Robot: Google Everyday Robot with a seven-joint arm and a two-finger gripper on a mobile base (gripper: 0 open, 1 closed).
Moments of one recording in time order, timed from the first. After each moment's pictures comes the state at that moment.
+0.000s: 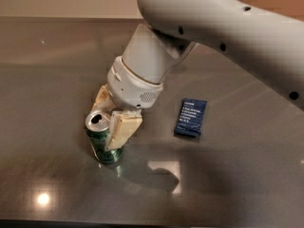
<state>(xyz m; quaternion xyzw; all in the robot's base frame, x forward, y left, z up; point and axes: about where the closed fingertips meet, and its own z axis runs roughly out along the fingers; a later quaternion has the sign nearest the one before) 0.397 0.089 0.895 -0.84 0.46 0.21 0.20</state>
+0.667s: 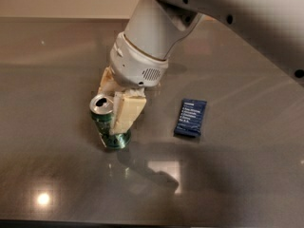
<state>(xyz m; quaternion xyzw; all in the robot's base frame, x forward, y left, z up) 0.415 0.077 0.929 -0.83 0.49 0.18 0.19</state>
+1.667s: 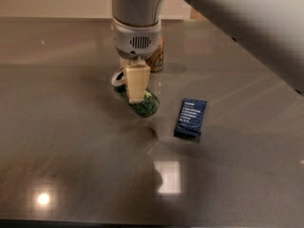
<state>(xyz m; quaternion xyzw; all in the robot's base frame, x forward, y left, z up) 0.494 0.038 0.936 -0.79 0.61 0.01 0.07</state>
